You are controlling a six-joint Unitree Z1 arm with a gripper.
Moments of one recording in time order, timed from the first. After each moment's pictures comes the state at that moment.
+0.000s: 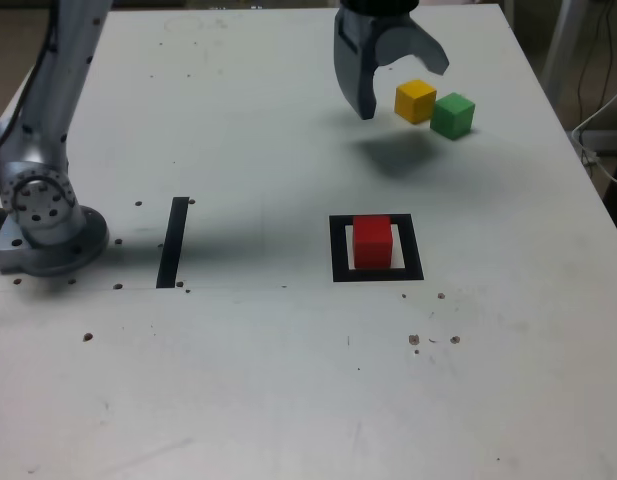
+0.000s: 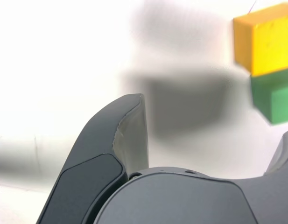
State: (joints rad) arm 0.45 2.15 -1.82 1.27 0.01 0.10
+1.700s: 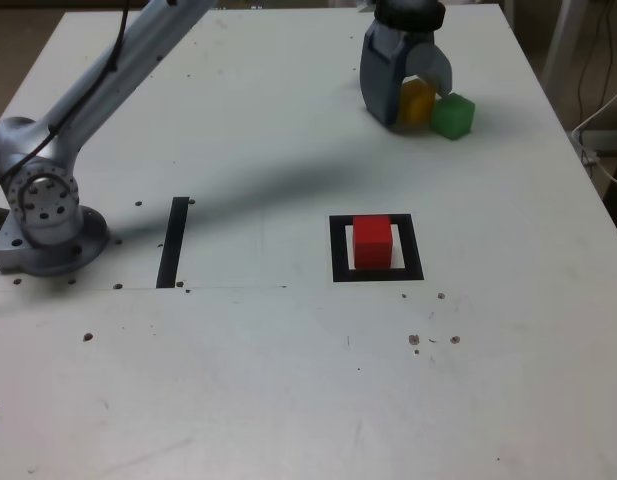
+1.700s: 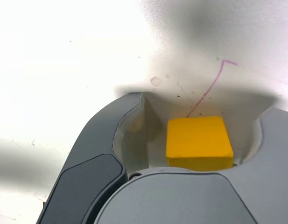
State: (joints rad) arm 0.56 2.57 -2.43 1.57 0.00 0.13
